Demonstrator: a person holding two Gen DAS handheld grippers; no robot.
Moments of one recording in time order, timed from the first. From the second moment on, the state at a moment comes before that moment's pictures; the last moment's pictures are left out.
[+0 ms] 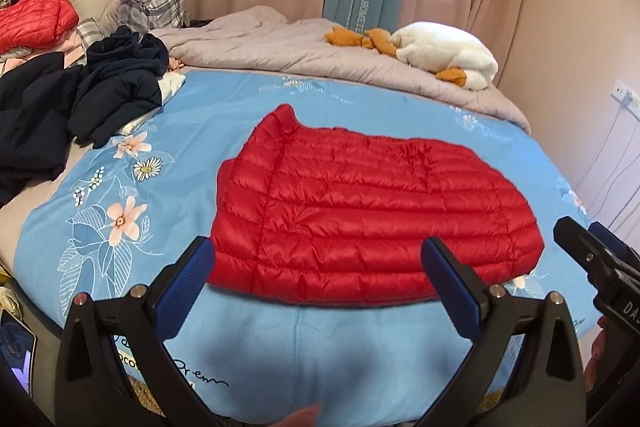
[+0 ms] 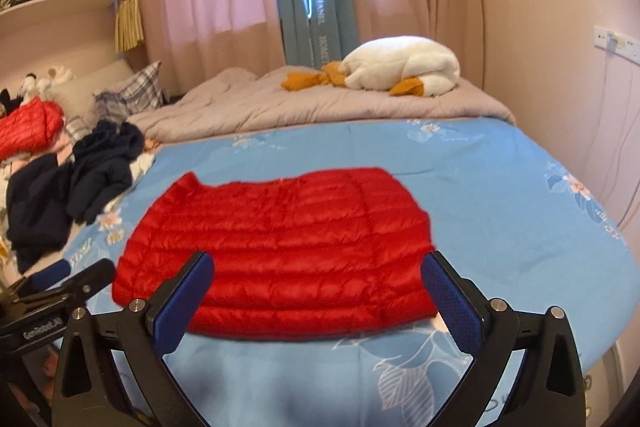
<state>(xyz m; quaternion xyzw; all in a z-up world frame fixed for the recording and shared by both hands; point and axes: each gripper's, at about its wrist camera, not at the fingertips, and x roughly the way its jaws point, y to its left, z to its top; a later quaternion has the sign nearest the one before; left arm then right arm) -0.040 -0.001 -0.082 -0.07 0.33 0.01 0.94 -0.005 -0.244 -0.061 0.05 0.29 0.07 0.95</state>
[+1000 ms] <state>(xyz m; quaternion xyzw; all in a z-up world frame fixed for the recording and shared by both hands) -0.037 -0.012 -0.089 -0.05 0.35 0.01 0.94 -0.011 -0.233 -0.069 0.04 0.30 0.07 0.95</state>
